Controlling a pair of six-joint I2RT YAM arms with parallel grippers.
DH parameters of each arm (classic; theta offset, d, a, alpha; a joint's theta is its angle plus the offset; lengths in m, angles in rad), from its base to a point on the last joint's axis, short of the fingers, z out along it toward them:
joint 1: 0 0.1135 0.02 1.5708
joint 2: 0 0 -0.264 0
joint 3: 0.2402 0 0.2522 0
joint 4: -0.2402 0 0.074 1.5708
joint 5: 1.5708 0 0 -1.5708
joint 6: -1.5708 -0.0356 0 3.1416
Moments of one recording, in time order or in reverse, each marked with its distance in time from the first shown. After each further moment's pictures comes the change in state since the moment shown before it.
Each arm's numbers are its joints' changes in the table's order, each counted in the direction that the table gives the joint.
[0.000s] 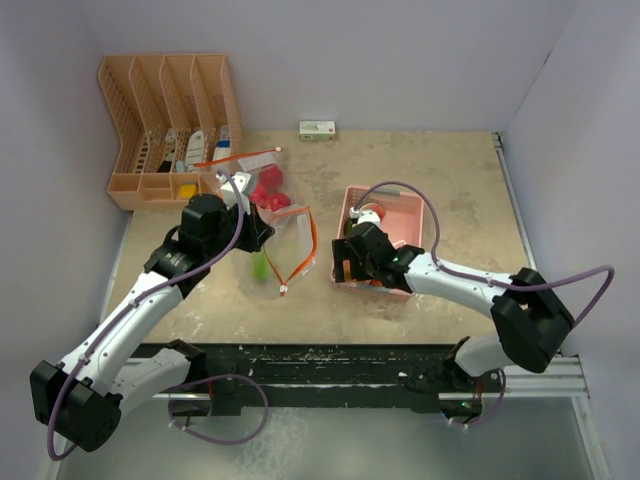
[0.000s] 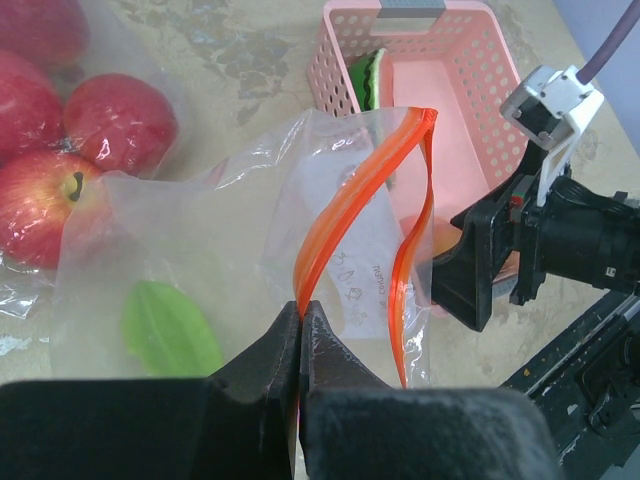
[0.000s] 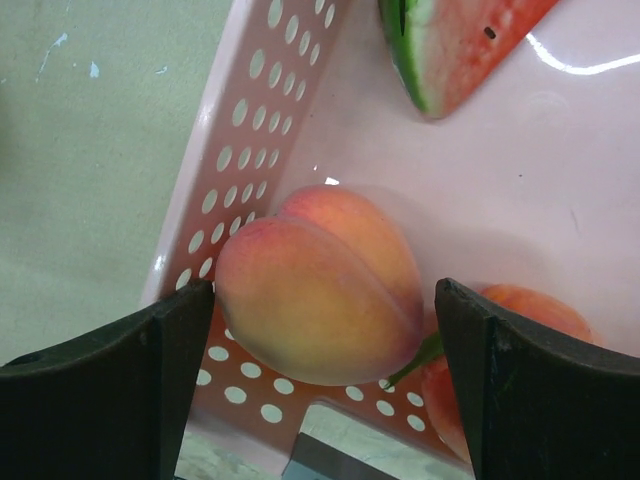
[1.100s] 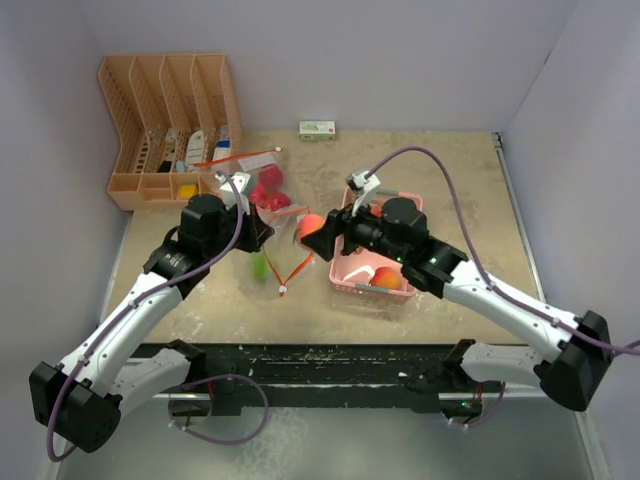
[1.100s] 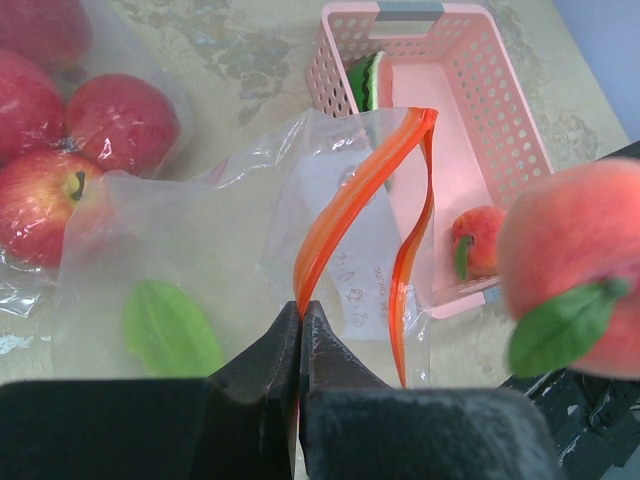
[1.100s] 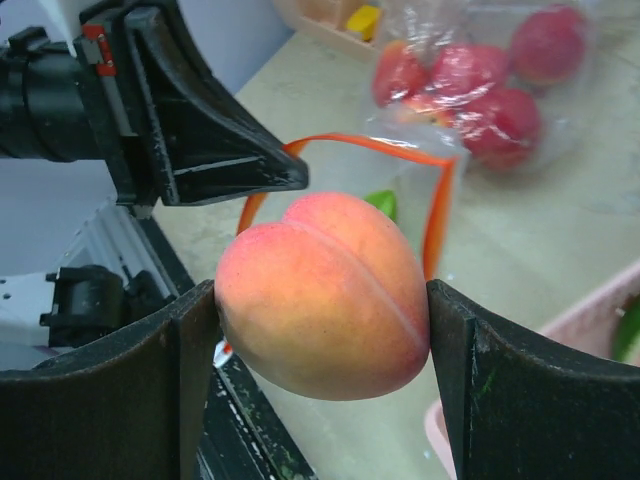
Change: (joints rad) left arm 0.000 0.005 0.000 -0.004 -0.003 0.000; right arm 0.013 0.314 0.128 0.234 -0.366 0.153
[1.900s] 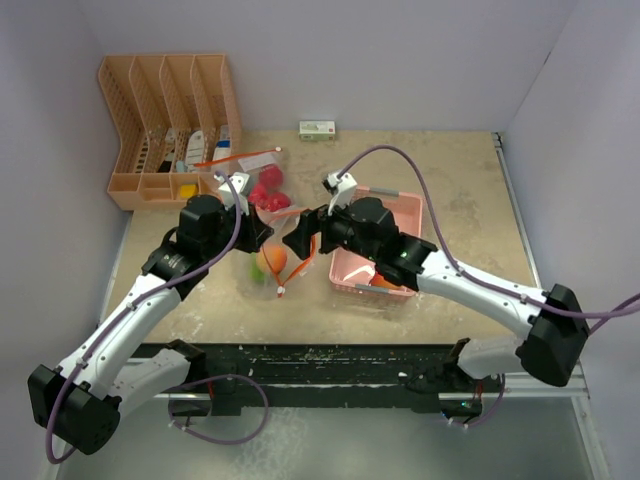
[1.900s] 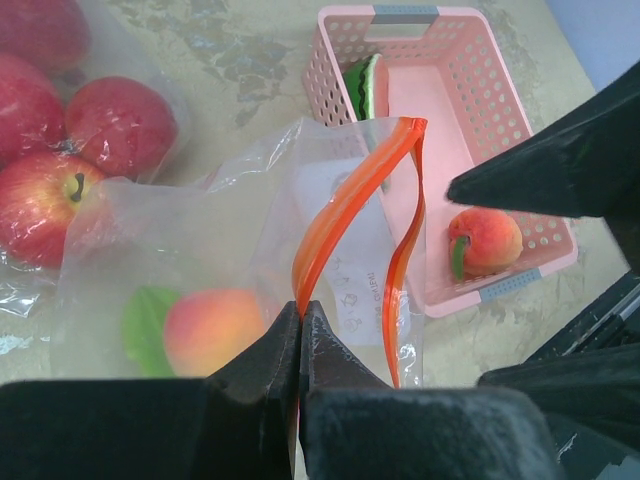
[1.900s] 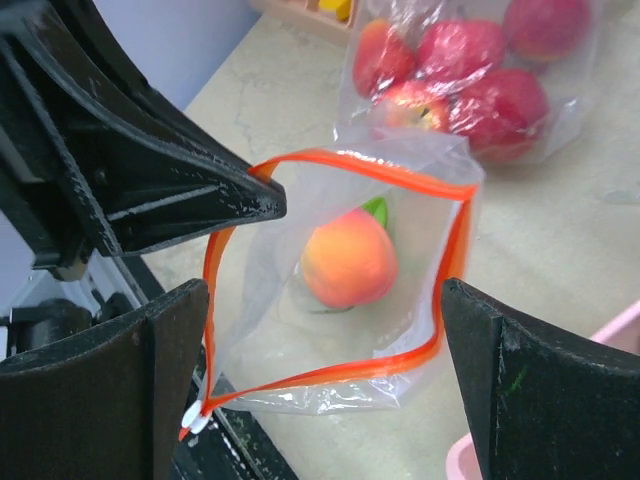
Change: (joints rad) left arm 0.000 0.012 0.000 -0.004 0.003 0.001; right arm 0.081 -0.239 0.074 0.096 0.082 -0.037
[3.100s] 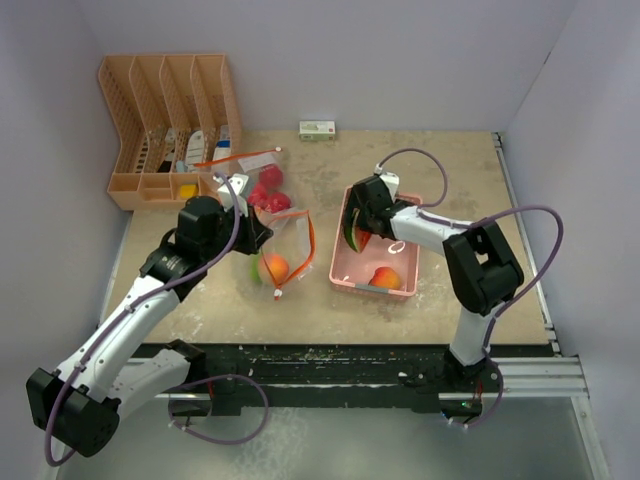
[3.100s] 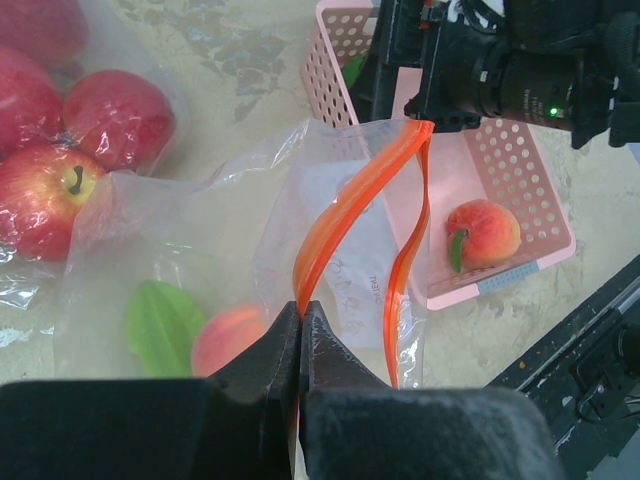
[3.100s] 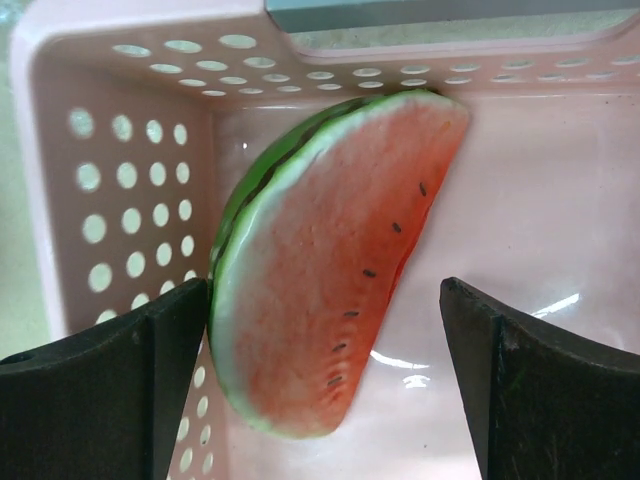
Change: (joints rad) left arm 0.000 0.013 0.000 -0.020 0.005 -0.002; right arm -0.373 -0.465 0.128 -0.266 0.370 -0.238
